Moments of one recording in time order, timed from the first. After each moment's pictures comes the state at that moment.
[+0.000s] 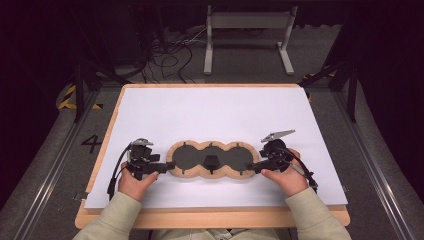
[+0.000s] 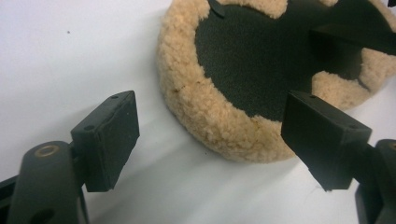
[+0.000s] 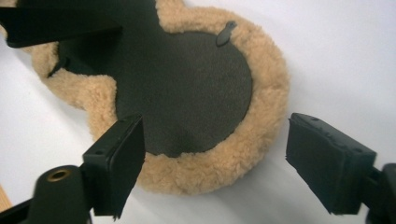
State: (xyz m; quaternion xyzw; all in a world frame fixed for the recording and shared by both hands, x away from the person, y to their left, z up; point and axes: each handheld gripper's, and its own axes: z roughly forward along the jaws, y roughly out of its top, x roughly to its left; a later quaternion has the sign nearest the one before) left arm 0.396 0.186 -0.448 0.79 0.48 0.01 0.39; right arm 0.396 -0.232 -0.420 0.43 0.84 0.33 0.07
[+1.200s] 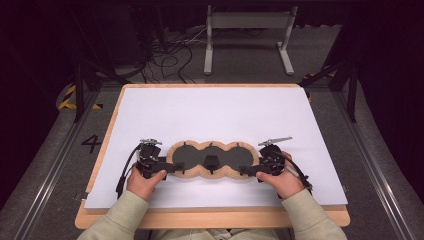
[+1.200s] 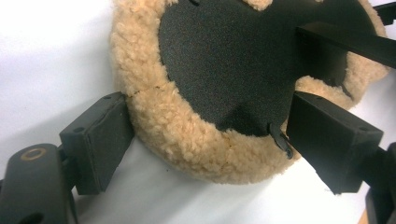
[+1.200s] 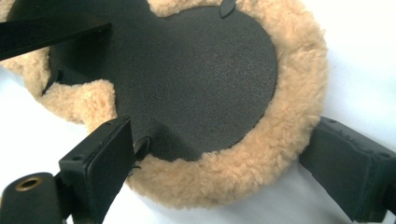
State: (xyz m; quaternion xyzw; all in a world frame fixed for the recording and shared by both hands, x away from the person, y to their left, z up) left arm 0.402 0.164 -0.454 0.78 0.49 -0.05 0.39; right arm 0.389 -0.221 -0.442 0.50 0.79 0.34 0.04
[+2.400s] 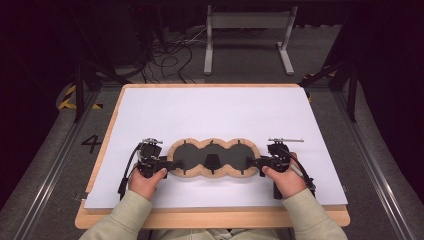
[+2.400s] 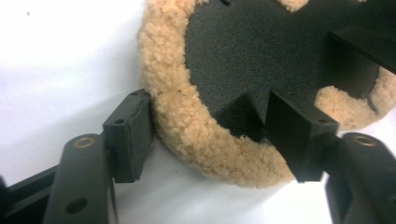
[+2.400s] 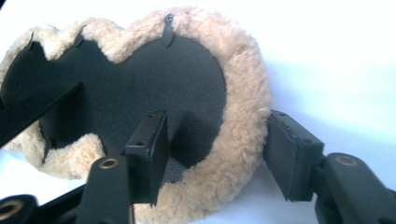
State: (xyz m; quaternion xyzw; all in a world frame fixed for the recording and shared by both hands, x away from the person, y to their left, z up) left arm 0.398 0.157 -0.445 0.76 0.53 0.00 0.37; right arm 0.381 -0.229 -0.430 0.61 0.70 0.37 0.07
